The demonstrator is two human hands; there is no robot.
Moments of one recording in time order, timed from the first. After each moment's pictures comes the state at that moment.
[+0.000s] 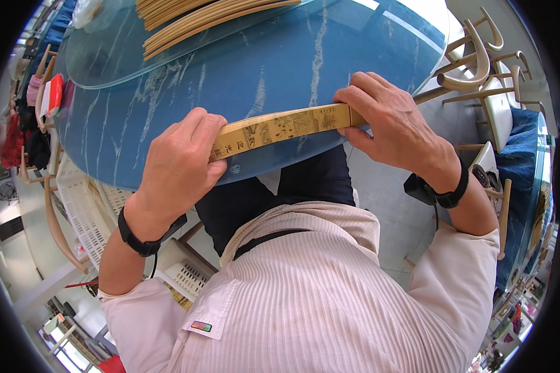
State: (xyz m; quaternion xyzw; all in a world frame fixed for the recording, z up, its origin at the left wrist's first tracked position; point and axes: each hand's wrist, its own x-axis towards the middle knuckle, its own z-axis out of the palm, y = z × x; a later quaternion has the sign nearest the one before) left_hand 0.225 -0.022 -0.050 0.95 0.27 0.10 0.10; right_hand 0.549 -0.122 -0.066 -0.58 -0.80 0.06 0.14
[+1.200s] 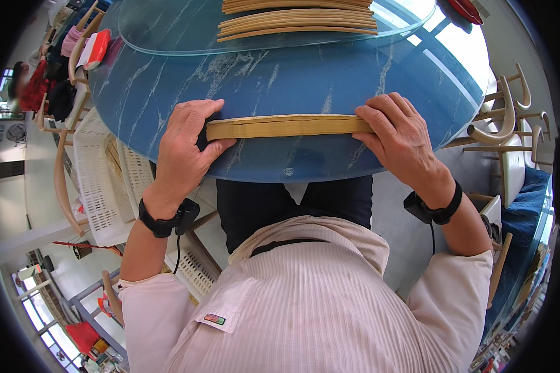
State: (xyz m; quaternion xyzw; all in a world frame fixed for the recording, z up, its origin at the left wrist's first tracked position) left_hand 0.149 -0.010 -0.077 0.87 0.38 0.27 0.14; right_hand 0.515 -0.079 -0.087 -0.47 -0.85 -0.06 0.24
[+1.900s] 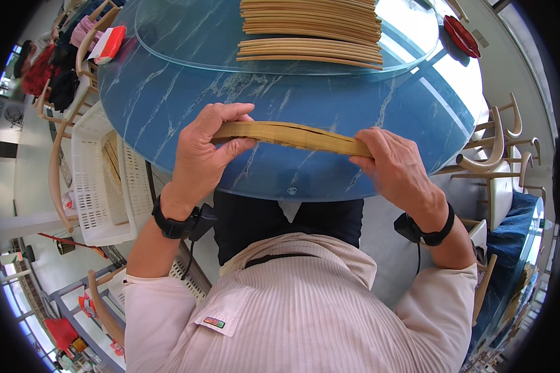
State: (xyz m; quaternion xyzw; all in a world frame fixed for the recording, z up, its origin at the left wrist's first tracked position) left_hand 0.169 -0.008 -0.072 0.73 0.38 0.38 0.42; right_hand 0.496 -0.076 -0.055 -0.45 -0.86 0.04 0.23
